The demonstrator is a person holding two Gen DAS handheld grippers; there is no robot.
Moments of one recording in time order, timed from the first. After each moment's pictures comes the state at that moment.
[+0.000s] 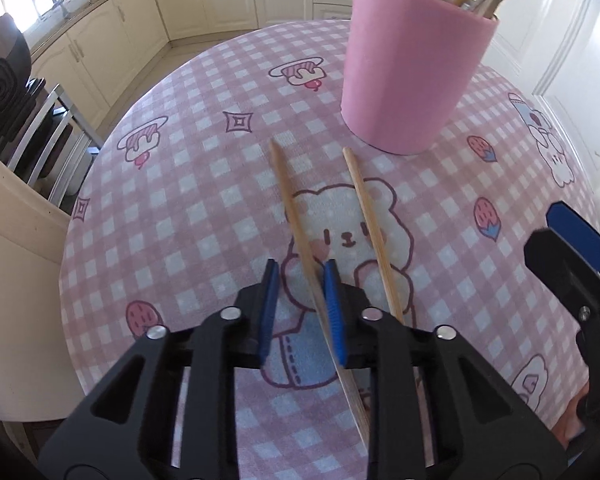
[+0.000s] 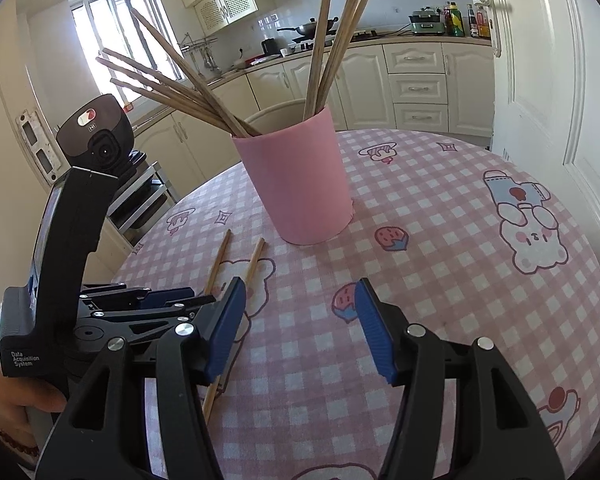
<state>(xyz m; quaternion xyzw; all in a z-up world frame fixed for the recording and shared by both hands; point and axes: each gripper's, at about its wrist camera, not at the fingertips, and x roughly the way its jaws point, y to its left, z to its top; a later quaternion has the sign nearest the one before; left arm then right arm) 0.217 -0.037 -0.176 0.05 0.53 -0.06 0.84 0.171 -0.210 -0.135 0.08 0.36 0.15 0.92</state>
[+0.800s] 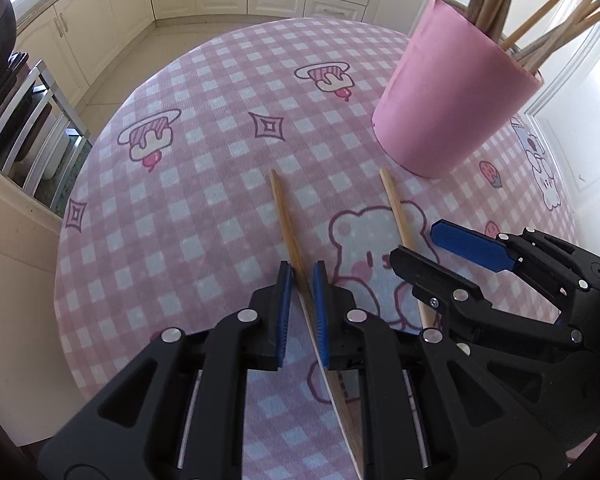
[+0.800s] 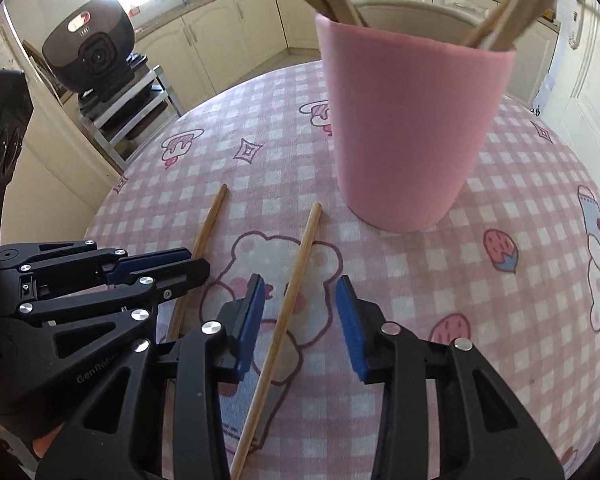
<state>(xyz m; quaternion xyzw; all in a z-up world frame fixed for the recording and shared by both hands) 0.247 0.007 -0.178 -0.01 0.56 -0.10 0.83 0.245 -0.127 -0.162 -0.02 0.50 0.18 0.85</state>
